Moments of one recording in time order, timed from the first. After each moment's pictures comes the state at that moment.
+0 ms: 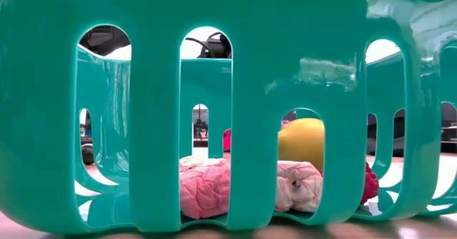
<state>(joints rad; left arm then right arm) 0.02 0.41 0.03 0.49 -0.29 0.06 -0.35 2.32 1.98 -0.98 -0.12 -0.76</state>
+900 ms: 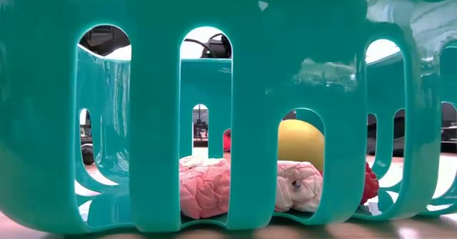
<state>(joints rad) 0.02 0.41 0.03 0.48 -0.29 0.06 -0.35 2.31 1.95 -0.98 -0.11 -0.75</state>
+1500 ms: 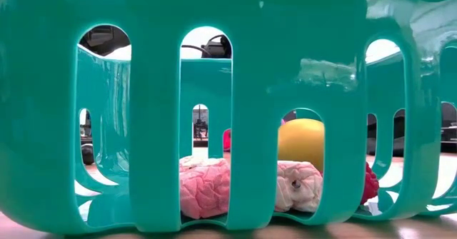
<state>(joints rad) 0.02 0.41 0.03 0.48 -0.29 0.06 -0.35 2.32 1.96 -1.00 -0.06 -0.73</state>
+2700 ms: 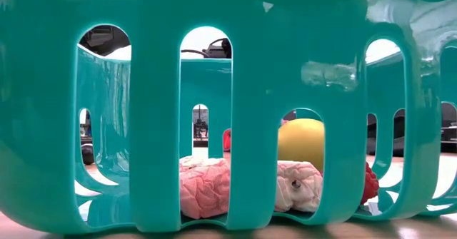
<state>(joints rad) 0.02 0.41 0.03 0.48 -0.29 0.06 -0.35 2.31 1.92 -0.99 -0.07 -0.73</state>
